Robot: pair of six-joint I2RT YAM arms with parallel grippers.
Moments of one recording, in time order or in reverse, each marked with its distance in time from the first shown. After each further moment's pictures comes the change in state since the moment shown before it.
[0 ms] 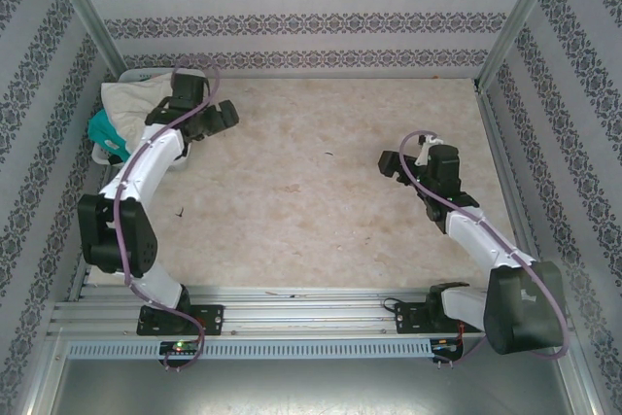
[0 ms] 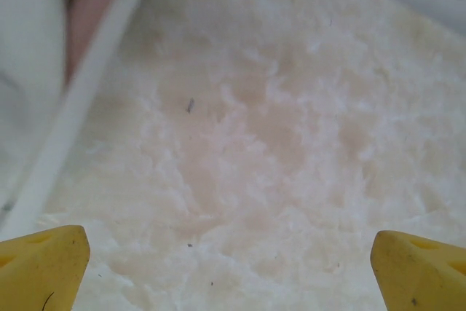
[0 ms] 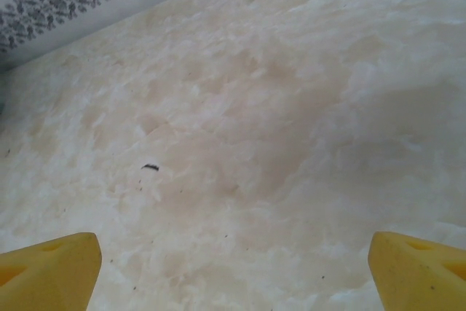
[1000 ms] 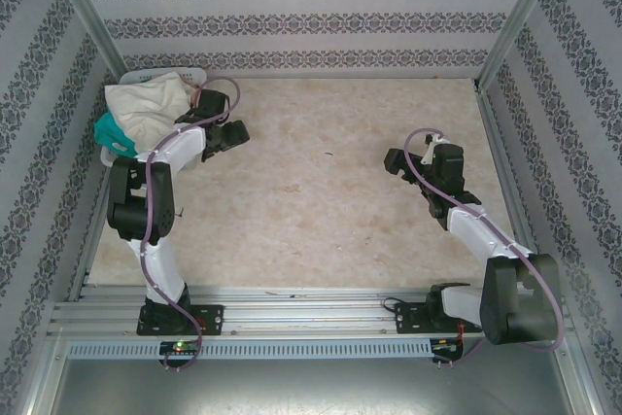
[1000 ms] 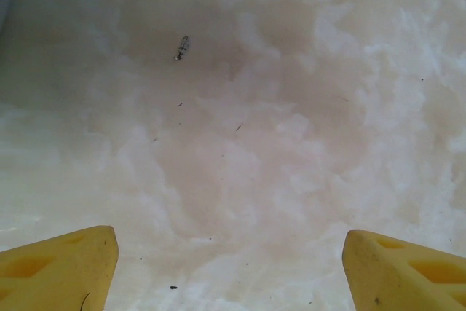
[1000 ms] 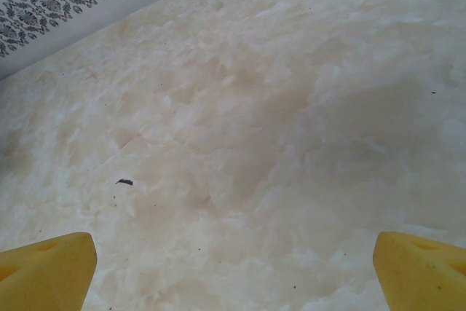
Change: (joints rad) left arm -0.037 0.268 -0.041 0.133 0.035 -0.057; right arm -0.072 0.047 -0.003 0.039 -0.004 0.018
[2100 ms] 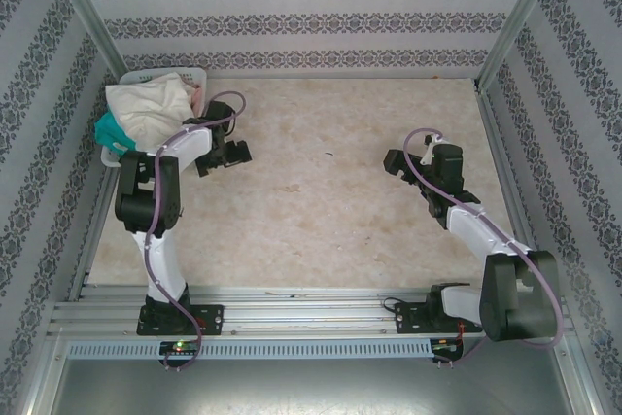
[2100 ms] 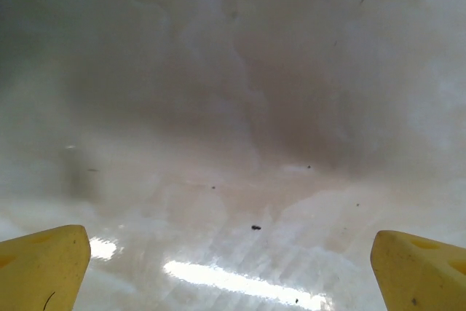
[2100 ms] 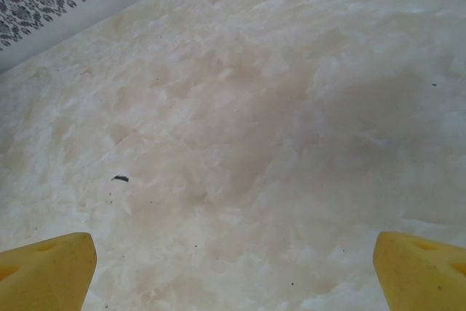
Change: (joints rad) left arm -0.018 0.085 0.005 -0.181 -0.038 0.037; right arm 0.000 0.011 0.000 0.000 0.000 0.002
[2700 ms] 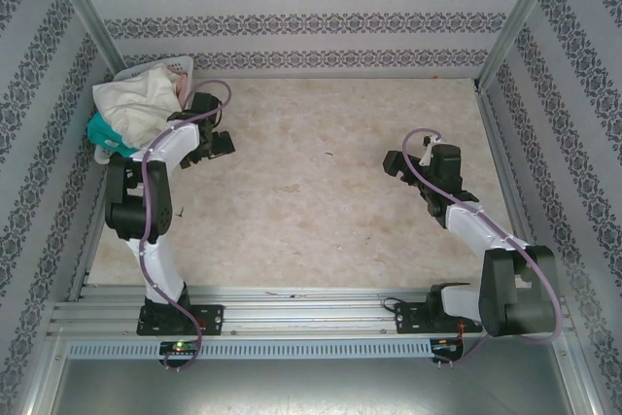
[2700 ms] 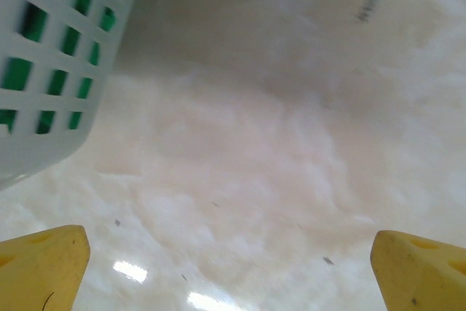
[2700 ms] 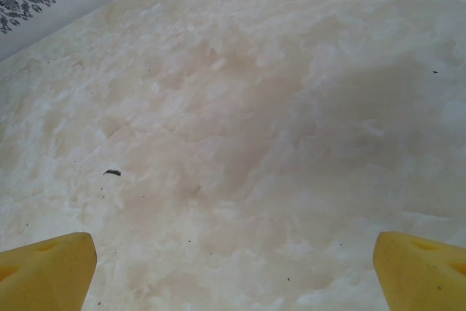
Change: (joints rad) left arm 0.045 -0.101 0.019 -0.046 -0.135 0.012; right arm 0.000 0.030 0.000 0.000 -0.001 0.002
